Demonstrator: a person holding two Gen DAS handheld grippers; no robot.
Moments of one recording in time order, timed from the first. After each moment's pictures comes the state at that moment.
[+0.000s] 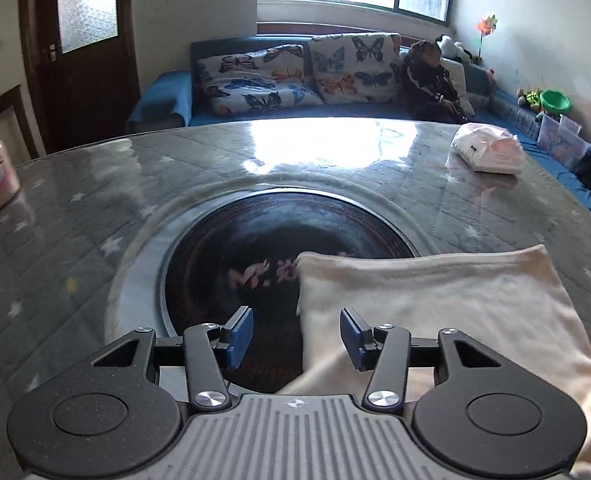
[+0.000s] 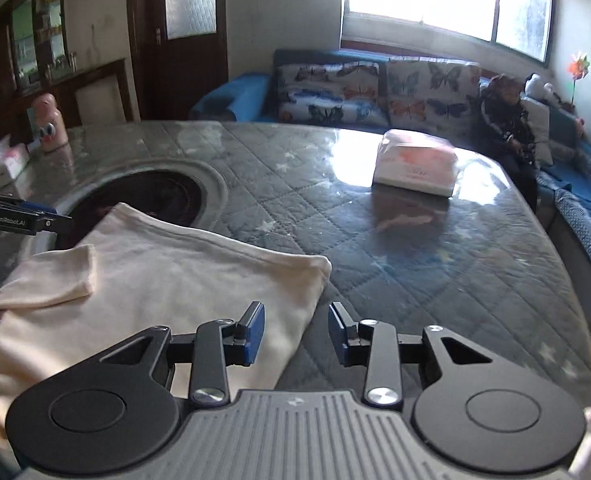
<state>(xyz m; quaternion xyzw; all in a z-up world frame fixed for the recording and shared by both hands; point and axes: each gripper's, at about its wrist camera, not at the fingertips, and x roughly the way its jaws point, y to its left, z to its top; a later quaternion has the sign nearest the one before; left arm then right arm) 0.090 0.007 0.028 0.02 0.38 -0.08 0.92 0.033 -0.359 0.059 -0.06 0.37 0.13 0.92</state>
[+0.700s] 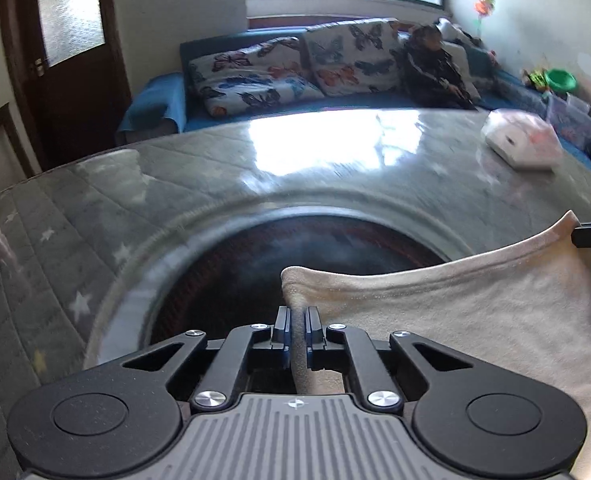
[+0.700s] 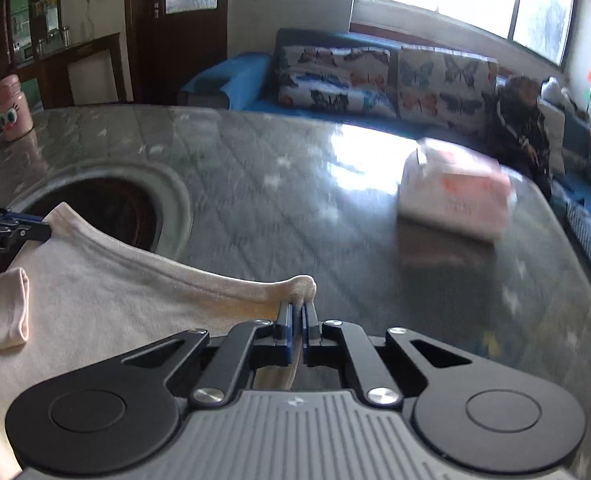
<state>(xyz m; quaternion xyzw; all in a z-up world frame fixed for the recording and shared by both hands) 0.163 0.008 0.009 0.05 0.38 -0.08 0.92 0.149 -0.323 0.031 -0.09 0.38 0.12 0.91</state>
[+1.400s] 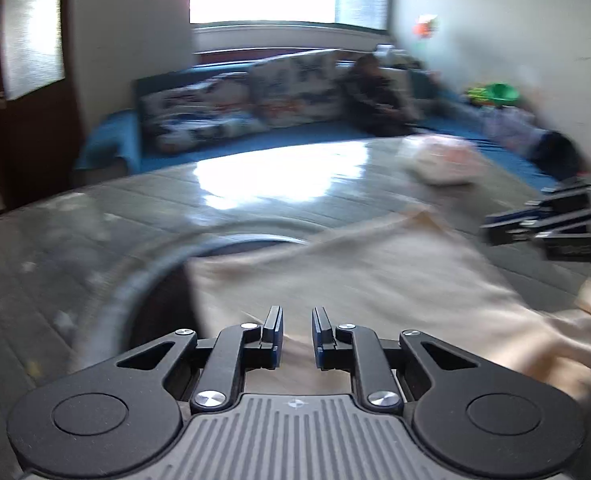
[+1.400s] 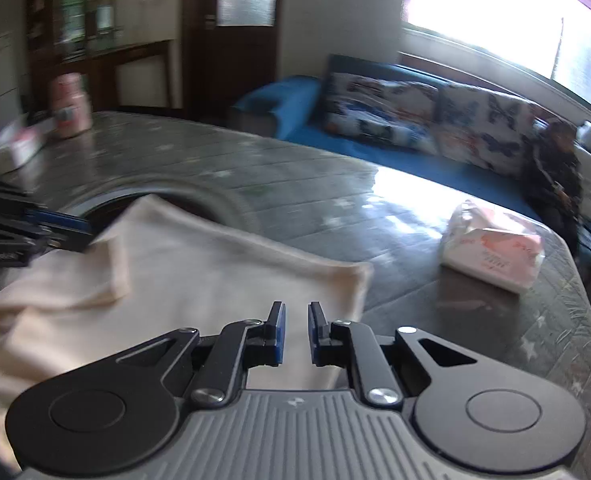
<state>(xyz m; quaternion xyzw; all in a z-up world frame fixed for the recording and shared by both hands) 0.086 -0.010 0.044 0.05 0.34 -0.20 0.92 0.089 -0.297 0.064 -0.12 0.35 0.21 0.91</state>
